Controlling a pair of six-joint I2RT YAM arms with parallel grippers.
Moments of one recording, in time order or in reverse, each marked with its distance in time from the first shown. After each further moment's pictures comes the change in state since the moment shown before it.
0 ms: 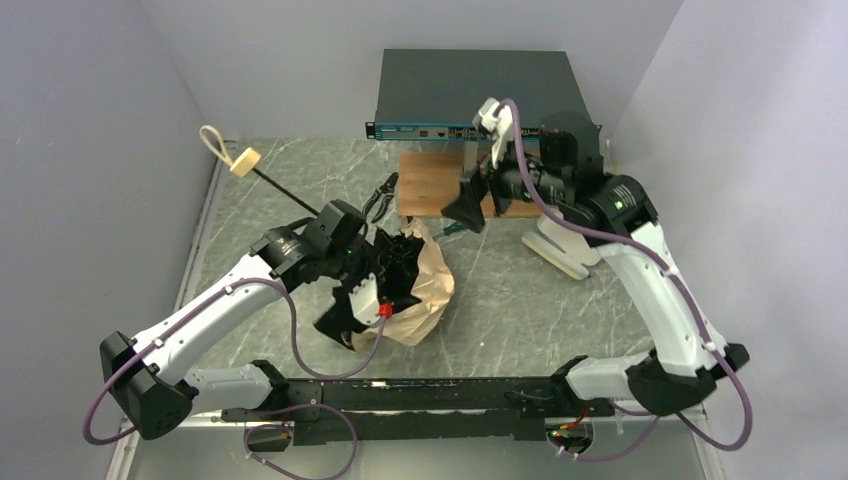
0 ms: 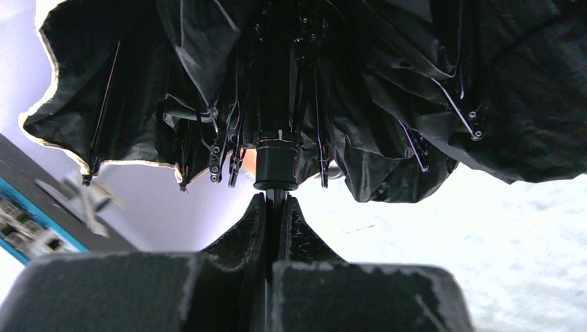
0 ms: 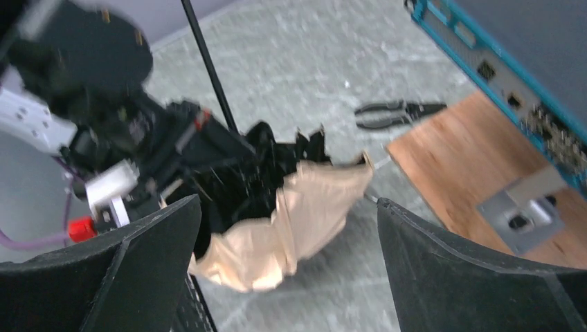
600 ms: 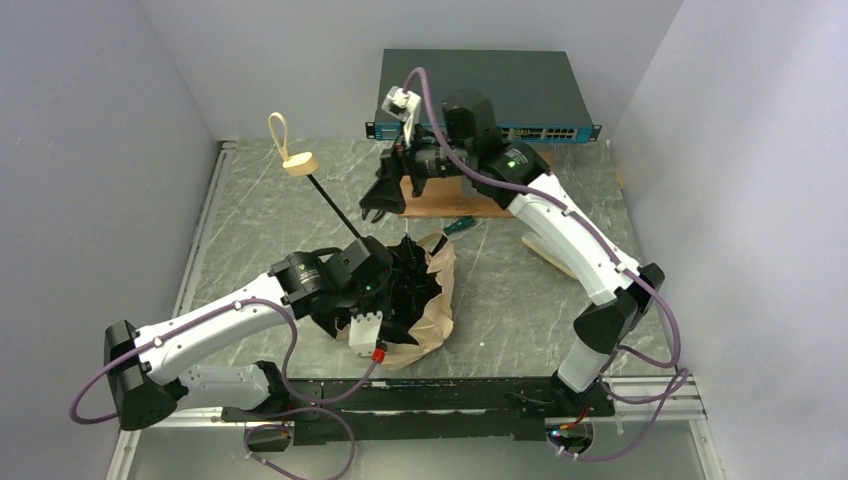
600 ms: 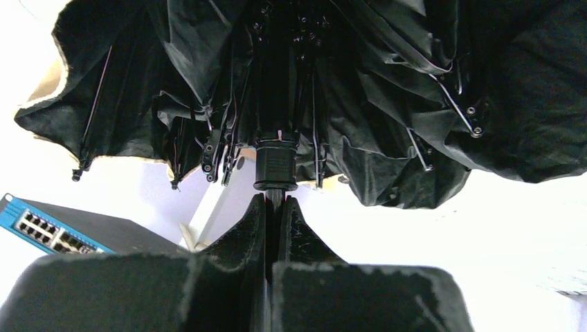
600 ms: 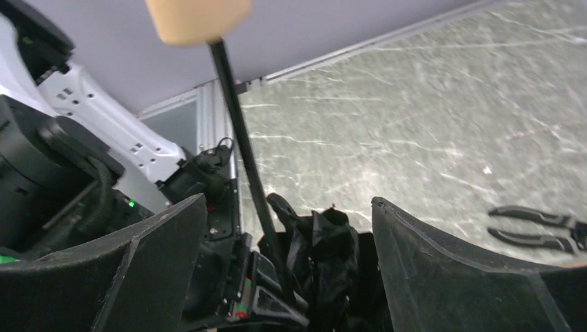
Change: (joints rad) left arm -0.276 -0.021 -0.080 0.004 -0.225 0.248; right arm 0.168 0.407 0.208 0.278 -0.240 0.200
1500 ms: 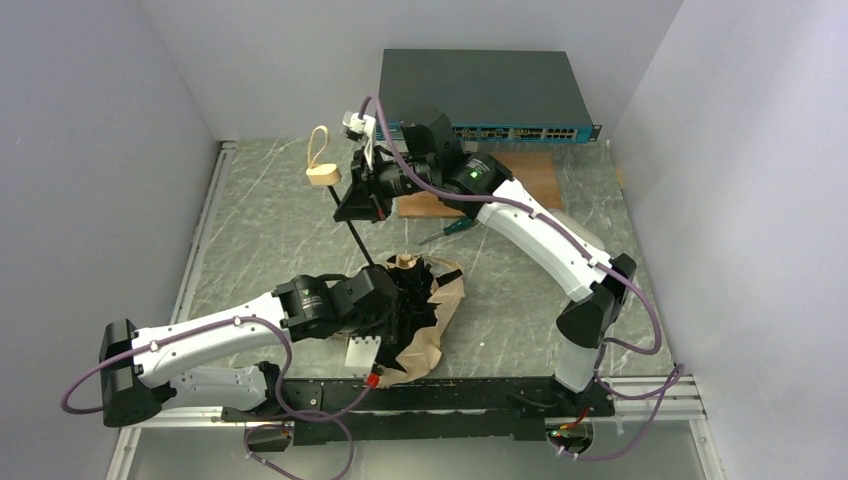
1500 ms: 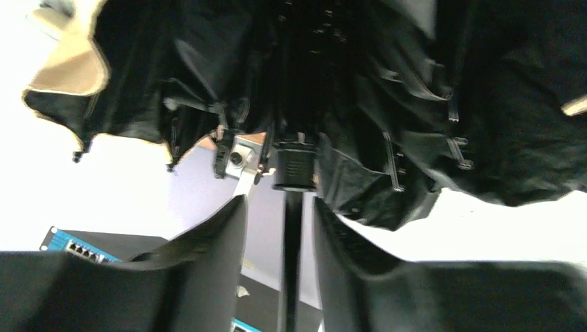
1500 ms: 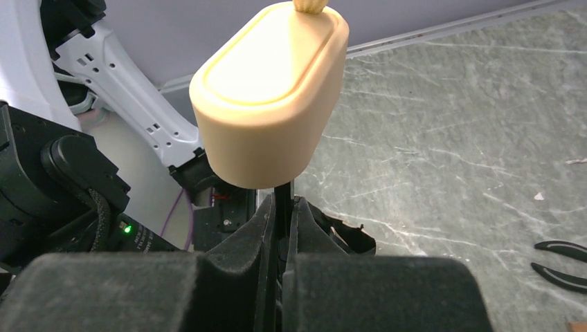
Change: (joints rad) left arm -0.134 -0.054 -0.116 0.034 -0.087 0.001; right arm 0.113 0.086 0.035 0.020 -0.042 -0.031
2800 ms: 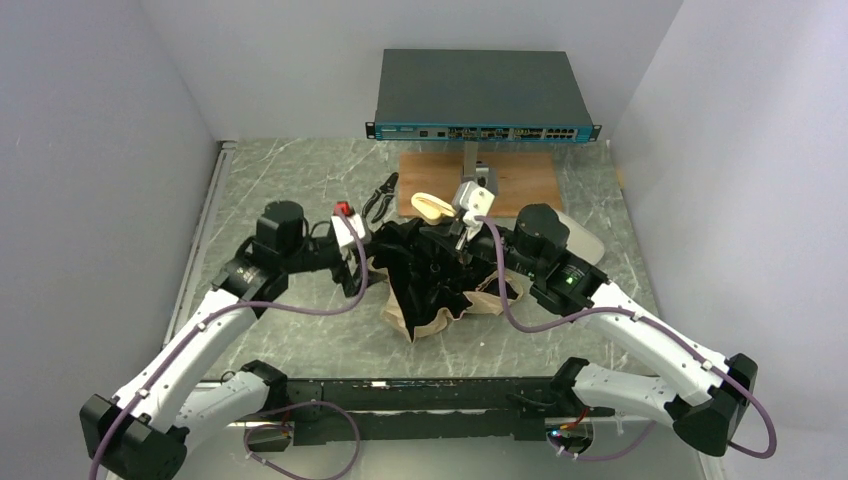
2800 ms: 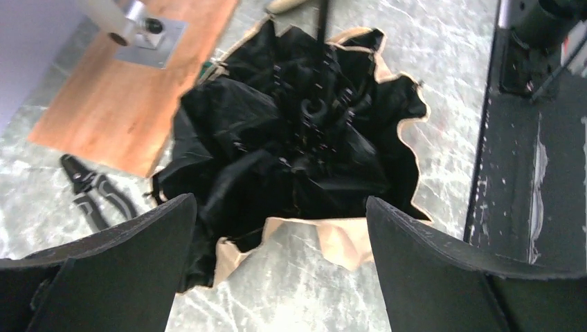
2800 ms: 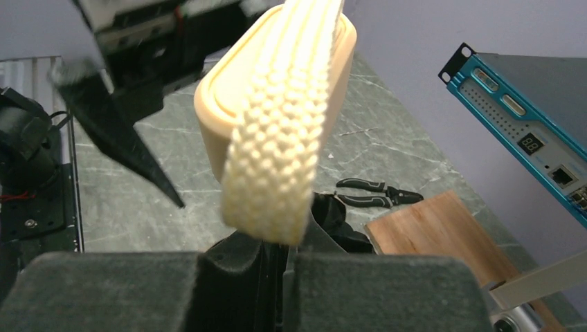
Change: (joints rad) left arm 0.704 -0.157 -0.042 0.517 0.821 -1.706; right arm -0.039 -0.788 -1.030 0.574 0.439 -0.280
